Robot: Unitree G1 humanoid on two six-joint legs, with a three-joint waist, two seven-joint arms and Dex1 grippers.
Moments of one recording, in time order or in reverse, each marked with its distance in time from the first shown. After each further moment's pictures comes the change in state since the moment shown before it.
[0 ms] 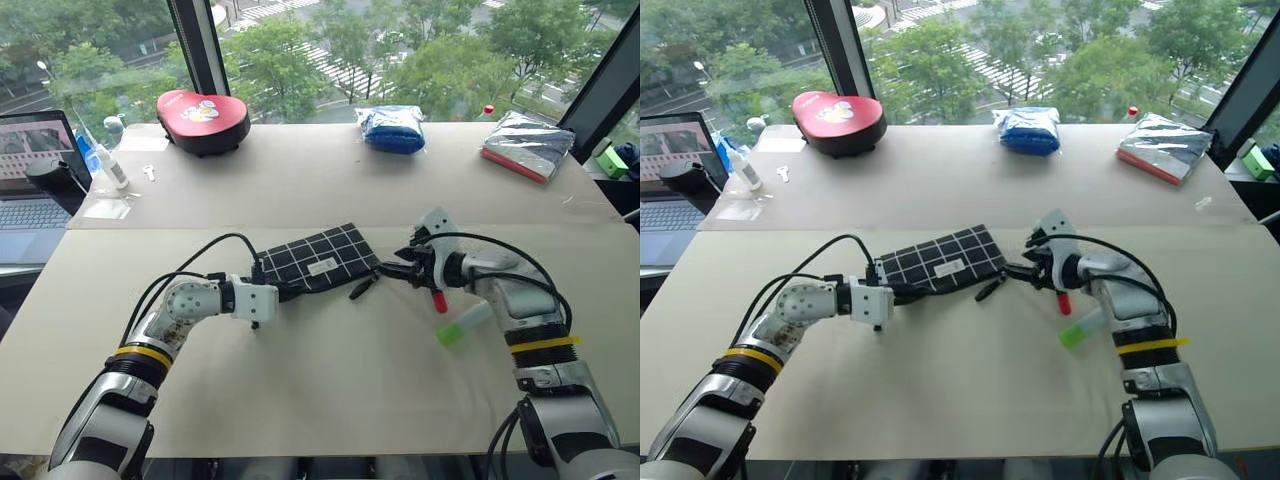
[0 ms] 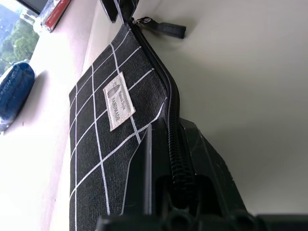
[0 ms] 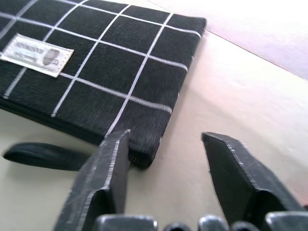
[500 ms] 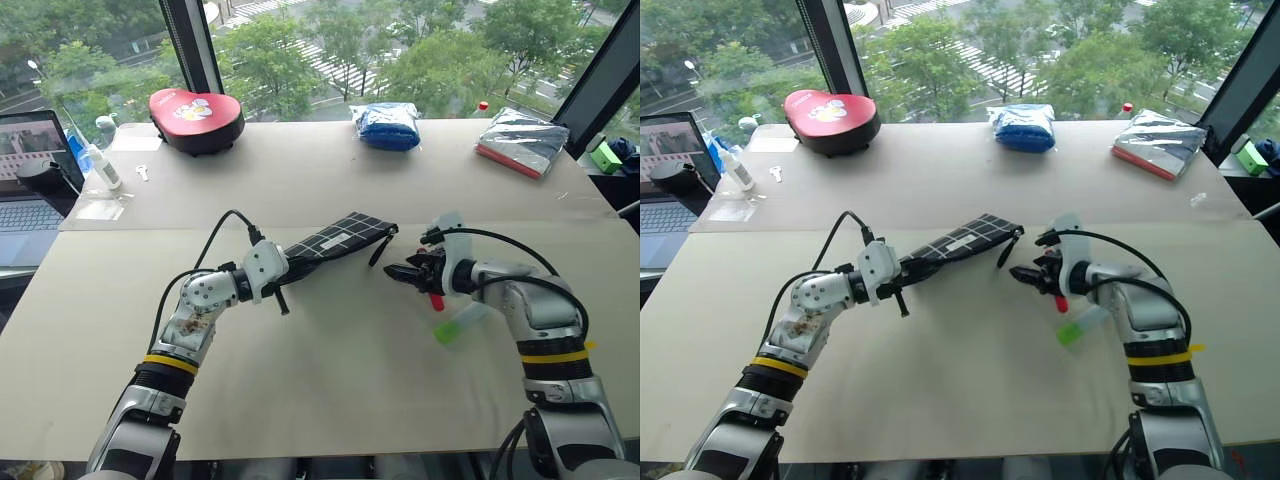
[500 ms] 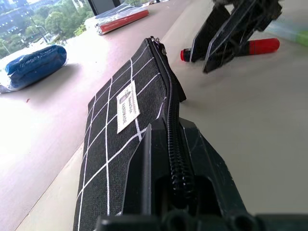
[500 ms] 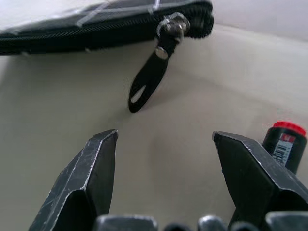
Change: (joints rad) left arm 0.032 -0.121 0.101 -0.252 -0.189 0.422 0.015; right arm 0.021 0.089 0.052 -0.021 -0.060 0.083 -0.250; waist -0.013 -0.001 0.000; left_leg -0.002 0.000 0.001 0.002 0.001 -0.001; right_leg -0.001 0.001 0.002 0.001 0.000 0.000
